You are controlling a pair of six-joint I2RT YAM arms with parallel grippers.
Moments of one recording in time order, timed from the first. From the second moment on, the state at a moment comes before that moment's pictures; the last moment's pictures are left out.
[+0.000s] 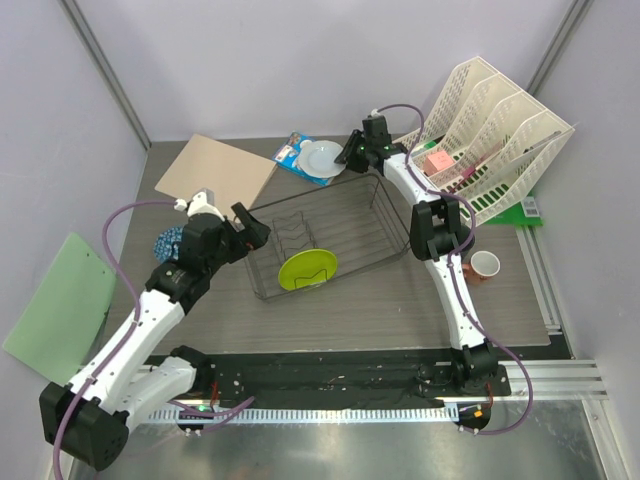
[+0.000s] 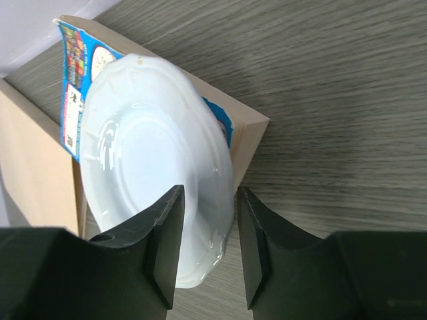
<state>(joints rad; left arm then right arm) -0.41 0.90 0.76 -0.35 -0.14 -0.76 0.31 2.72 2.51 -0.43 -0.21 0.72</state>
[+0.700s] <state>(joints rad) -0.41 0.92 0.75 -0.35 -0.13 -0.77 0.31 2.61 2.43 -0.48 -0.11 0.63</state>
